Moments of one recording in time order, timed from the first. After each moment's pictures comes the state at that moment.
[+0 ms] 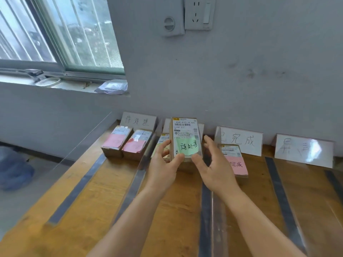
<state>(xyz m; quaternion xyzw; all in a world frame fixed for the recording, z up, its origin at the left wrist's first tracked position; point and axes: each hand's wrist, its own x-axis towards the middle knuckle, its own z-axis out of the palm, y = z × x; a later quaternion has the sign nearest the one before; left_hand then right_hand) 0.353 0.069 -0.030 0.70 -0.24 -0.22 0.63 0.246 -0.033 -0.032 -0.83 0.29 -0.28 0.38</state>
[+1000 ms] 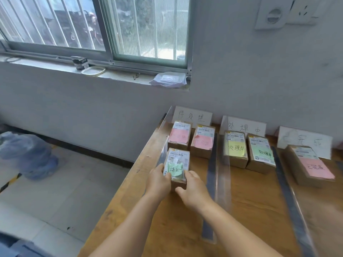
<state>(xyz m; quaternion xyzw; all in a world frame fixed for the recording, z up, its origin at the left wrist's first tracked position) 0.567 0.269 -0.105 0.86 -0.20 -0.21 0.42 0.470 0.195 -0.097 -0.86 0.34 -0.03 0.39</state>
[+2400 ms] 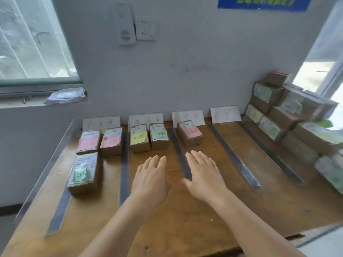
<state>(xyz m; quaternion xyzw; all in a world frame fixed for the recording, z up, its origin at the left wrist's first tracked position) 0.327 0.227 -0.028 0.77 -0.62 -0.03 0.13 0.176 0.167 -0.022 -0.86 0.48 -0.11 0.10</state>
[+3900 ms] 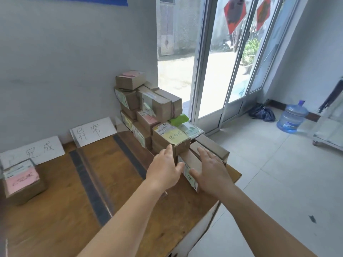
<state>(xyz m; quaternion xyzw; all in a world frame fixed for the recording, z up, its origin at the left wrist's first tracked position) -0.148 -0.043 -0.026 0.59 -0.76 -0.20 0.18 -0.298 -0.001 -0.022 -0.65 0.72 -0.19 0.11</state>
